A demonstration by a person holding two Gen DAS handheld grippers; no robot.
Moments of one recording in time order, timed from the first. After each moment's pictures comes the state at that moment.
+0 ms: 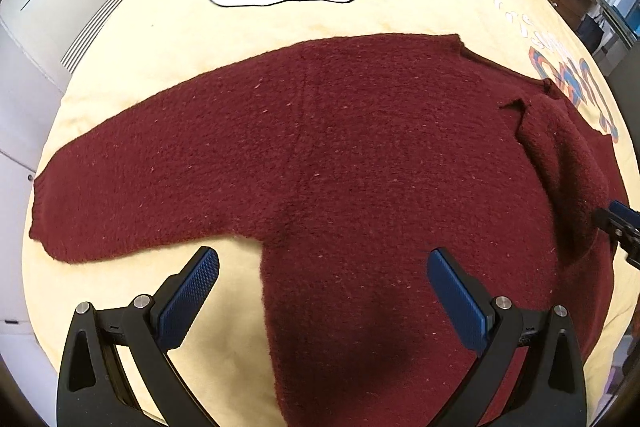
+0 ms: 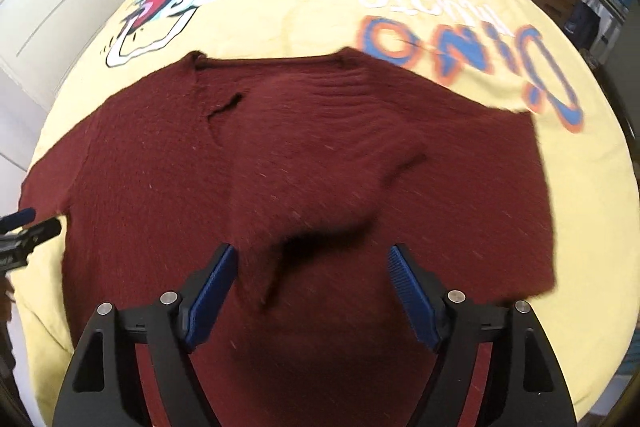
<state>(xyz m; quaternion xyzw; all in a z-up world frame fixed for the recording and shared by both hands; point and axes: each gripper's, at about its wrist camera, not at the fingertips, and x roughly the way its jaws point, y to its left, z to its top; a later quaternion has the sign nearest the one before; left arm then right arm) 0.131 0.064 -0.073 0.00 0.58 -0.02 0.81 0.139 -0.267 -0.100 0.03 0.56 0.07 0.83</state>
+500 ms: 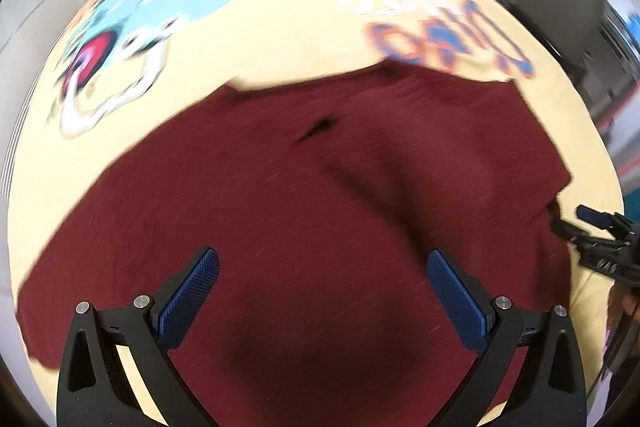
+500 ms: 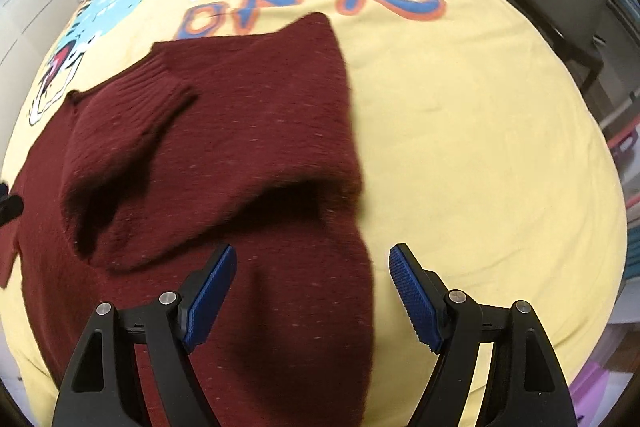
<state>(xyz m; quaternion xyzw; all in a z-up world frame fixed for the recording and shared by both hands) 0.160 -0.120 -0.052 0.11 0.54 -0.19 0.81 0.087 -0.387 -0.127 0.11 0.57 -0.06 0.81</state>
